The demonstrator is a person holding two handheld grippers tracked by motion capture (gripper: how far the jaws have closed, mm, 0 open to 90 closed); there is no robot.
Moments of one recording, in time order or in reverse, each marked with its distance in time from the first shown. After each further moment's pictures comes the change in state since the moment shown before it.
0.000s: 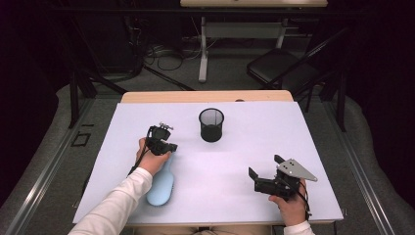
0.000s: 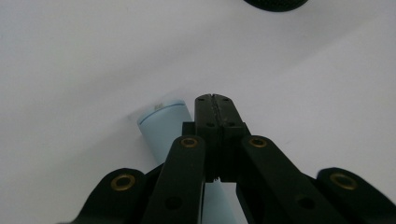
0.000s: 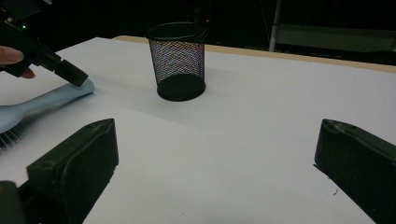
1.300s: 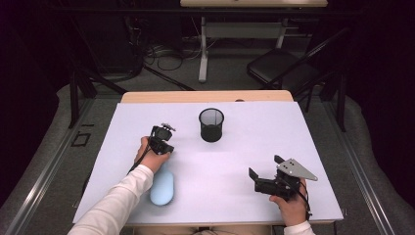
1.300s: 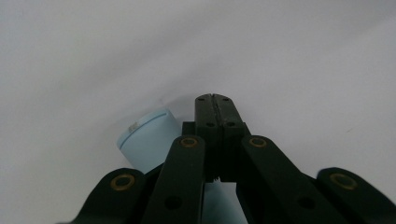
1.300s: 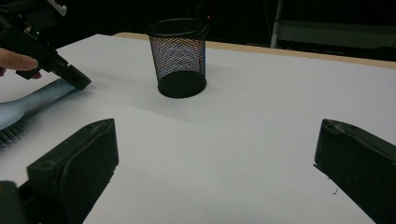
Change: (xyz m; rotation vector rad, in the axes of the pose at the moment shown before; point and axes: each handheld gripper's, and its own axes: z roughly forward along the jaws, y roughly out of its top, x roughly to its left) left arm 0.008 0.003 0.013 0.123 0.108 0.030; right arm -0.001 0.000 -0.001 0.019 0.006 0.006
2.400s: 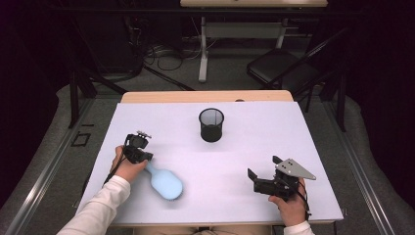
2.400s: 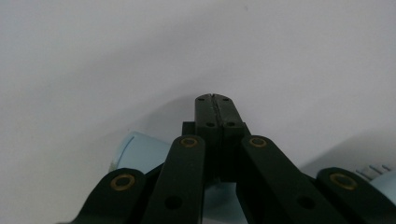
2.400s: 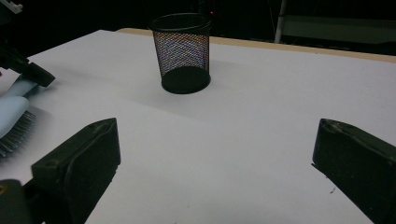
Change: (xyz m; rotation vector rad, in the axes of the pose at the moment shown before) left arm 0.043 -0.057 -0.026 -0.004 0.015 -0.070; right arm 0.002 -0.001 0.002 0.019 0.012 -0.001
